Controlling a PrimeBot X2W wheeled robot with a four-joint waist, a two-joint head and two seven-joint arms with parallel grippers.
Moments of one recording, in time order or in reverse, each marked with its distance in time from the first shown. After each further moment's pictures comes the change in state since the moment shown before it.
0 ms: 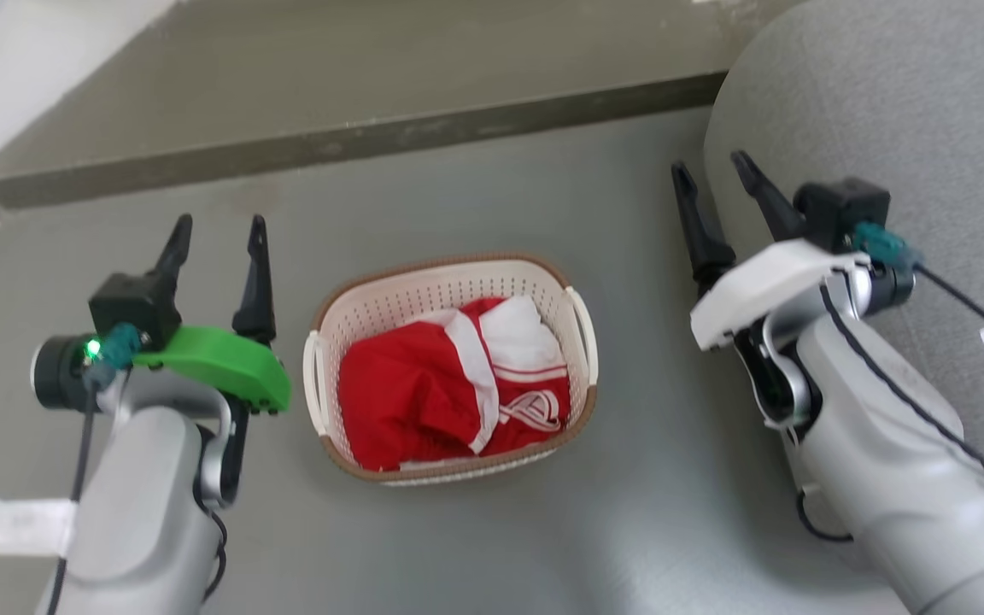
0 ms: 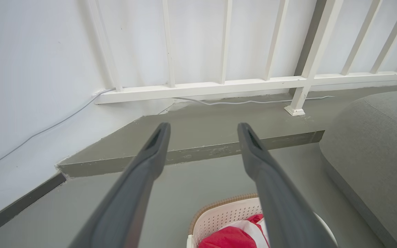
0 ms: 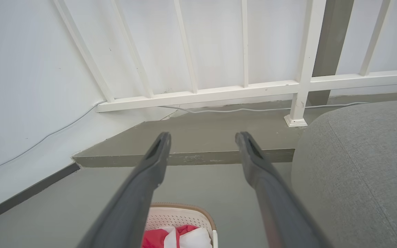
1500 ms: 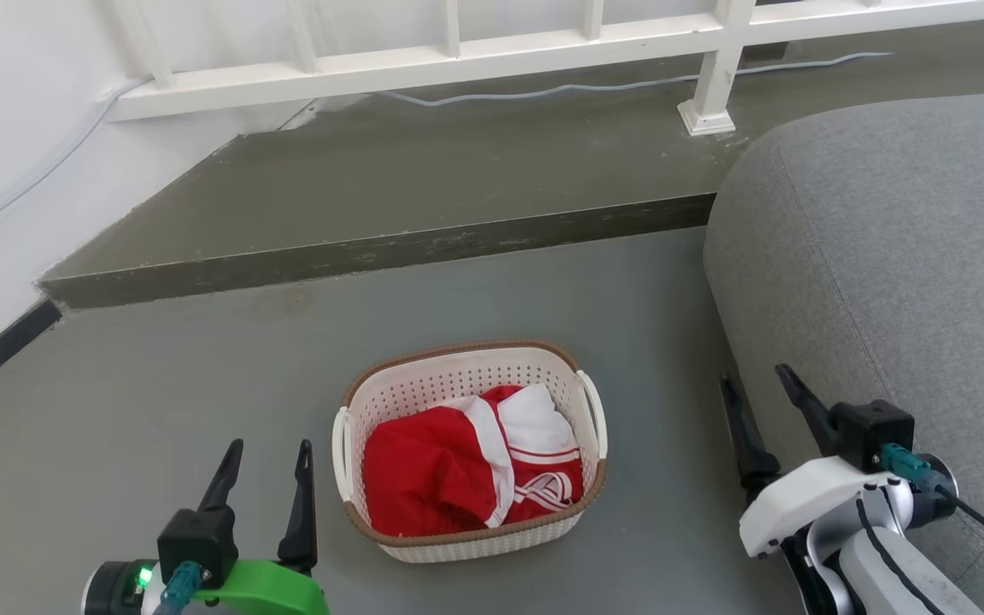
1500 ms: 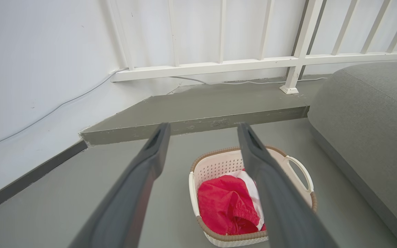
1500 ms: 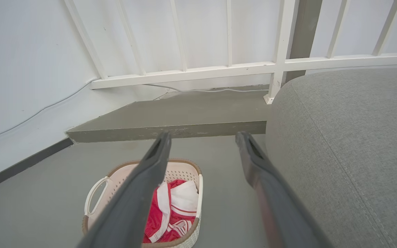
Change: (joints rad) left arm 0.502 -0.023 0.024 -0.274 0.121 0.053 0.000; right arm 0.489 -0.047 -0.106 -0.234 -0.117 -0.043 -0.001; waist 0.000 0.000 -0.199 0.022
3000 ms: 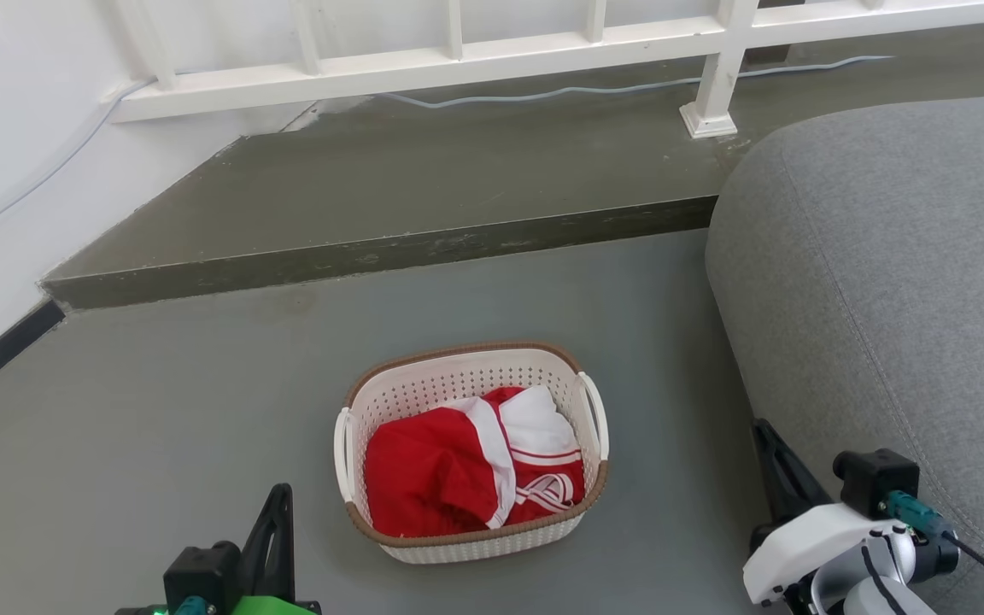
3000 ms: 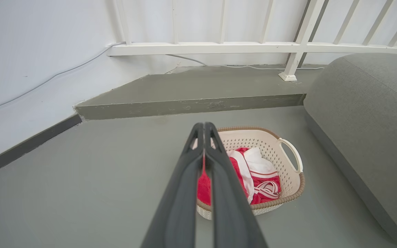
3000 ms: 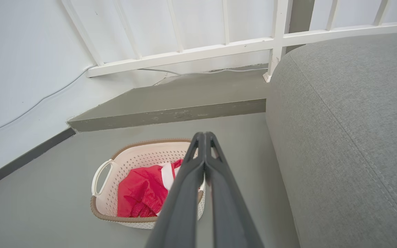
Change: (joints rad) left arm 0.072 -0.016 -0.006 0.003 -0.046 -0.002 0.005; right arm 0.104 0.020 -0.024 -0.022 0.013 0.005 0.003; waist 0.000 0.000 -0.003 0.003
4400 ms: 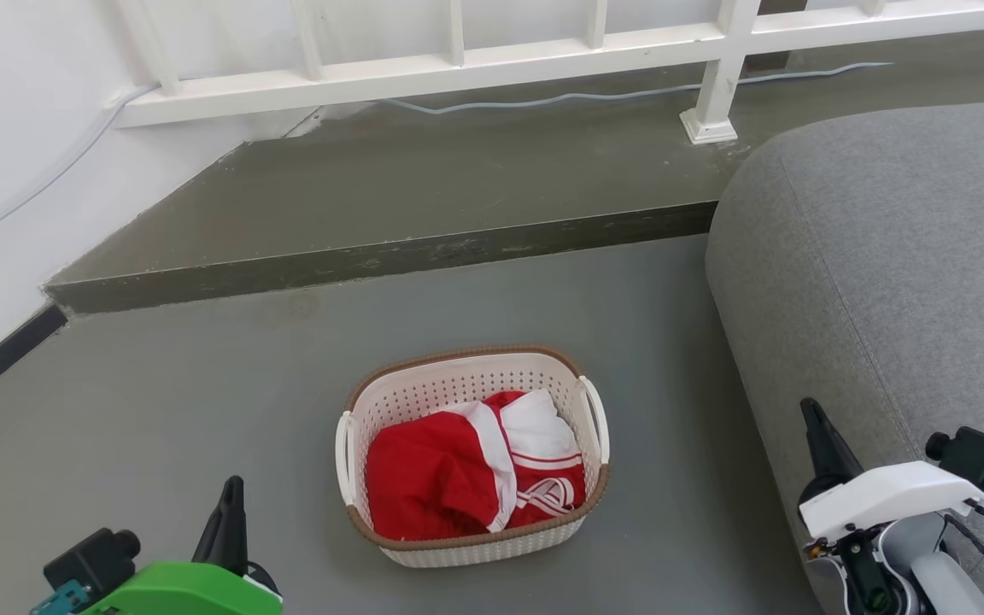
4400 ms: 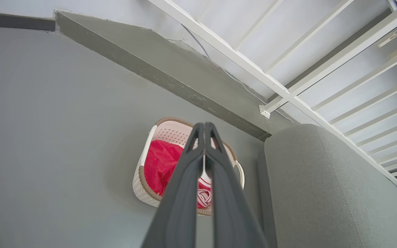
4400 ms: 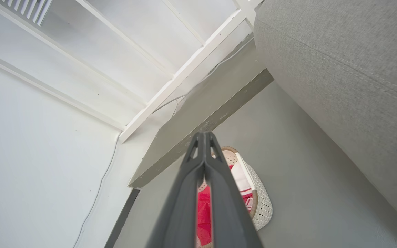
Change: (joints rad) left arm -0.022 -0.009 0.117 -0.005 -0.553 -0.072 0.115; right arm -0.005 0.045 -0.187 -0.025 0.504 0.085 0.125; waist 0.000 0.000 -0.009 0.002
